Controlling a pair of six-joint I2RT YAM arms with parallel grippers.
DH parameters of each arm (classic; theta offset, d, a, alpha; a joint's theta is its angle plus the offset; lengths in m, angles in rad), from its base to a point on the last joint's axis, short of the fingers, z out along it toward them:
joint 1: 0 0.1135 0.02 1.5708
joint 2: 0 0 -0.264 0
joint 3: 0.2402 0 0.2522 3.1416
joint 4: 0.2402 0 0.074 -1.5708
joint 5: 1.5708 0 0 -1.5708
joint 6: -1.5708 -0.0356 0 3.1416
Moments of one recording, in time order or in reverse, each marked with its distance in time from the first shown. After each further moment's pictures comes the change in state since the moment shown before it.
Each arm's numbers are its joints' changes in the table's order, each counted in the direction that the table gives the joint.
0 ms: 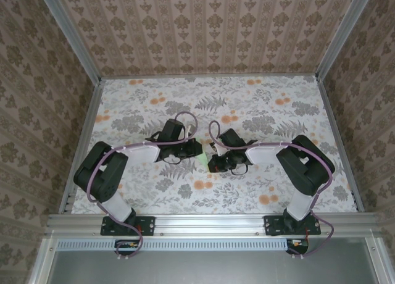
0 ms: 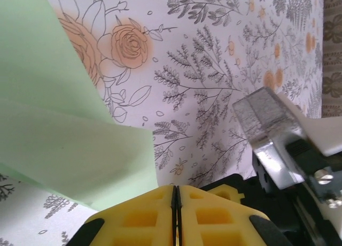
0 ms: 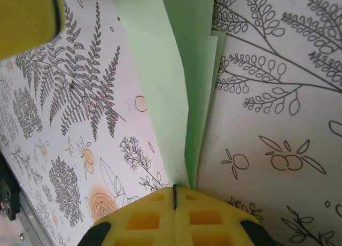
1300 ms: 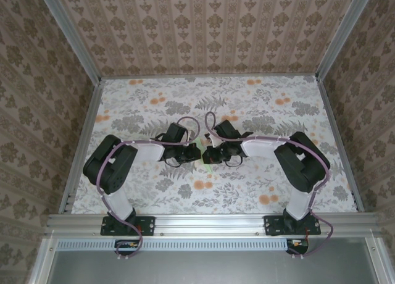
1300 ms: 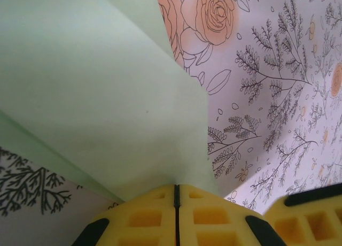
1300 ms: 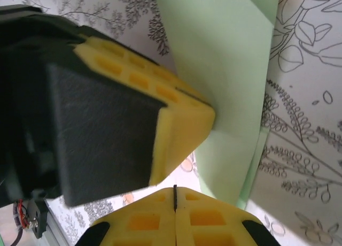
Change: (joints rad) left arm -0.001 -0.113 0.017 0.037 -0.049 -0.015; right arm -0.003 -0.064 0.163 0.060 -0.016 -0.020
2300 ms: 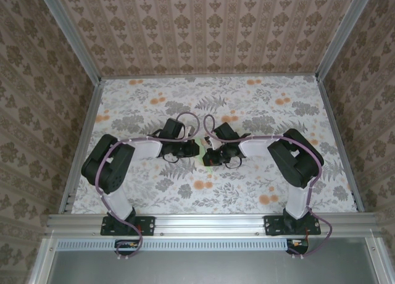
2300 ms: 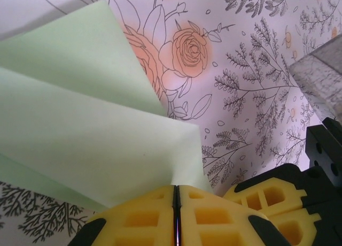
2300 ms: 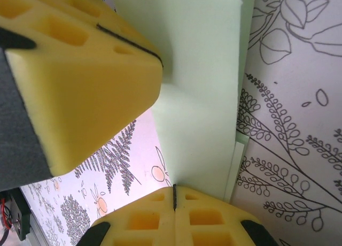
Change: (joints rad) left arm 0.042 0.004 0.043 0.027 0.027 -0.160; right arm -0.004 -0.052 -0.024 -0.034 -0.008 0.027
